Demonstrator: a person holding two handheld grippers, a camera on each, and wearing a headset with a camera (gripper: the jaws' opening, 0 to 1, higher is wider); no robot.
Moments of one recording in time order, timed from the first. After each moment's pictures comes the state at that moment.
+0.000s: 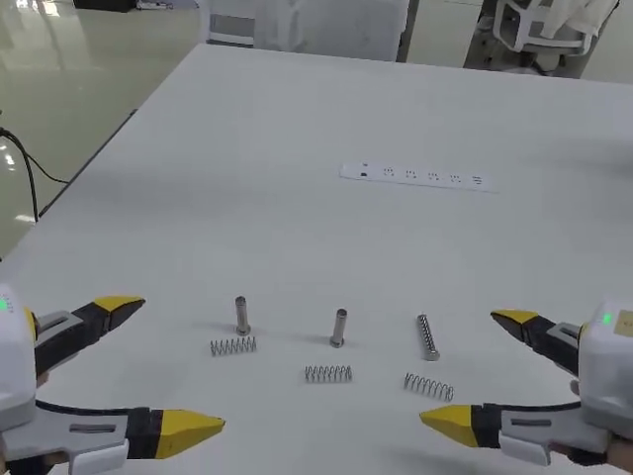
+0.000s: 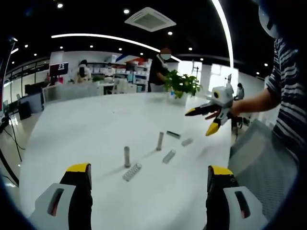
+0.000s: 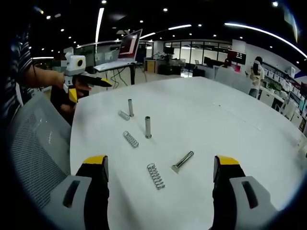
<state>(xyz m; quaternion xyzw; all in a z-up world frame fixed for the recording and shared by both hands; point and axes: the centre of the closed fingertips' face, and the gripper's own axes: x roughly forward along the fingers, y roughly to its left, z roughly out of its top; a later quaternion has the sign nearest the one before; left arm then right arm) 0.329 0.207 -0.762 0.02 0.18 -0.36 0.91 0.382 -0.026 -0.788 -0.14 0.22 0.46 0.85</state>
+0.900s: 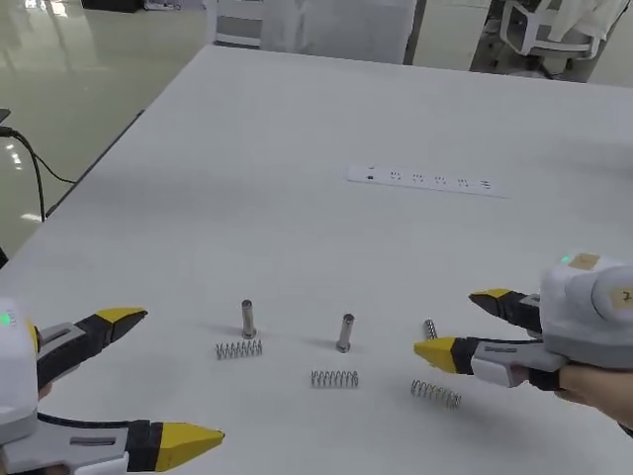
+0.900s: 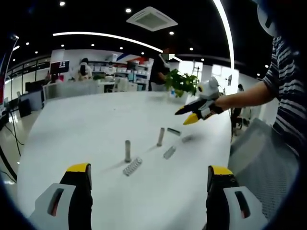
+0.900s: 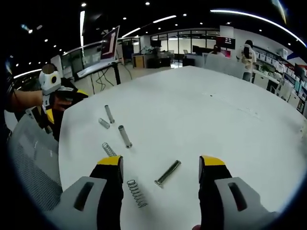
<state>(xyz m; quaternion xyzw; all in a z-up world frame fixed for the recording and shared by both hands) 0.325 0.212 -0.772 0.01 0.19 -0.36 0.91 0.438 -0.019 -0.801 -0.10 0.28 0.41 0.86</state>
